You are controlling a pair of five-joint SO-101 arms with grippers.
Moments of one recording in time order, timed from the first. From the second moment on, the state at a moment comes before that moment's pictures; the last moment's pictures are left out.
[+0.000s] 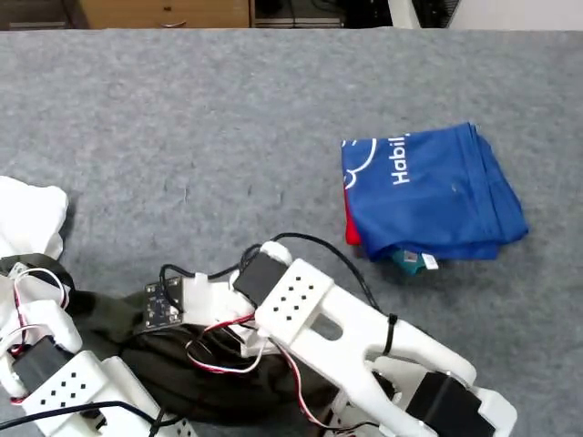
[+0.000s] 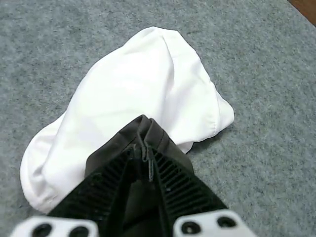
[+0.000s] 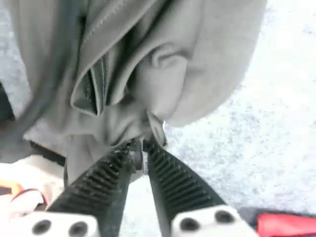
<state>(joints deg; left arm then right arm) -48.3 -82.8 77.5 47.6 6.1 -57.8 -21.6 36.7 85.2 33.1</state>
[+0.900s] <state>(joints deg) -48.4 -82.8 77.5 47.6 6.1 -68.7 -15.7 46.5 72.7 32.5</state>
